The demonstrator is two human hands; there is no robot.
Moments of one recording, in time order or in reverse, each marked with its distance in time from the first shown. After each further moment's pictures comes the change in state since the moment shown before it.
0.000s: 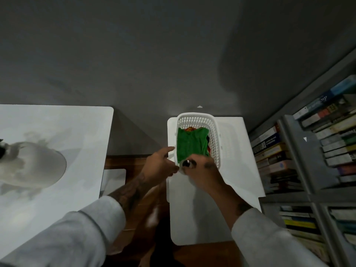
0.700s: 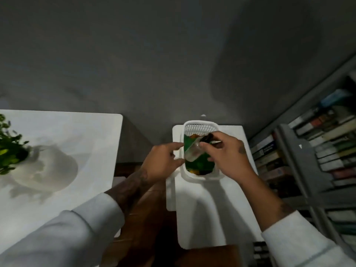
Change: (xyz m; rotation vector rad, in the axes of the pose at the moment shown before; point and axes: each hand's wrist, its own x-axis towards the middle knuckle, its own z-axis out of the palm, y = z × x) left_hand -0.027 0.031 -0.047 0.323 0.060 0.355; right_hand 0.005 -0.050 -0.081 0.306 0.178 0.112
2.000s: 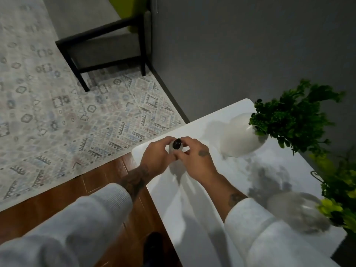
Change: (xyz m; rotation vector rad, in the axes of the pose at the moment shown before) left_hand -0.429 -0.414 -0.282 -0.265 1.045 -0.671; right_hand -0.208 -0.358 0.603 -0.261 -0.945 -0.576
